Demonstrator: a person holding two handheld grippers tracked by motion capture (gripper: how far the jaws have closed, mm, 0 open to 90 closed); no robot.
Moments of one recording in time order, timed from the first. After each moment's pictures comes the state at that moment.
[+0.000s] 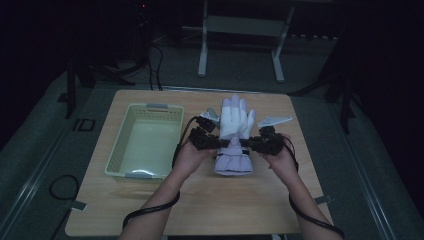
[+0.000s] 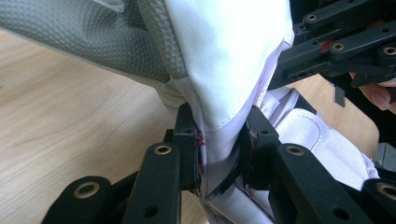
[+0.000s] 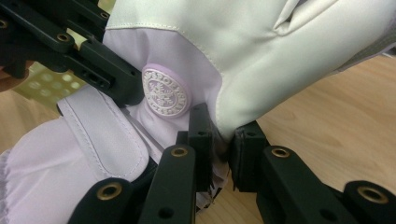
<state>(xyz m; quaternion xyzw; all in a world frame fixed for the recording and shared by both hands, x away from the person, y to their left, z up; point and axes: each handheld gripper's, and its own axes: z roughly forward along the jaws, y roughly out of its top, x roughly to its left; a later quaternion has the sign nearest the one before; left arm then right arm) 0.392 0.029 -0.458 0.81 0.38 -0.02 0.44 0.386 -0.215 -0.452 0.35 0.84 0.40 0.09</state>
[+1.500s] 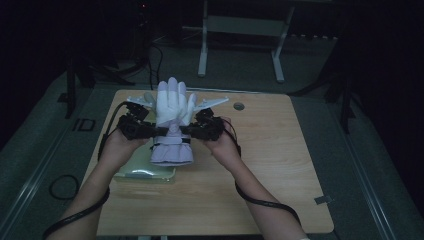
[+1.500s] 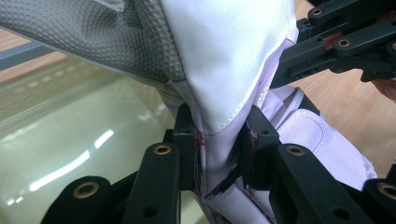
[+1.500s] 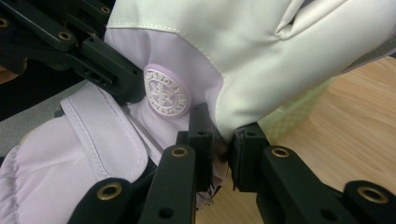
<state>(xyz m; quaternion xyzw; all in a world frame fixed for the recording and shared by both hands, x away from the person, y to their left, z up) 0.361 0.201 -0.402 0.81 0.43 0.06 0.39 0.390 -0.037 -0.415 0.29 0.85 0.44 0.06</state>
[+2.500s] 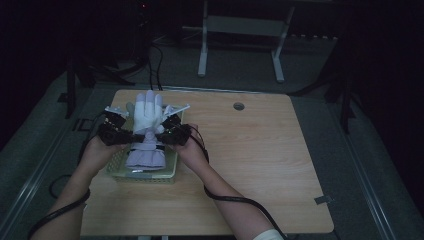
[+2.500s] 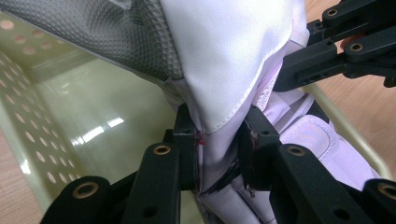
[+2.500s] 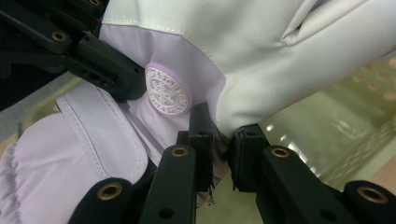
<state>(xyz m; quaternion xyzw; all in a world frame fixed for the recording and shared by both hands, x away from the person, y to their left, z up) 0.382 0.262 -0.470 0.82 0.45 0.05 0.36 0.408 0.044 -0.476 0.32 0.86 0.39 0.04</state>
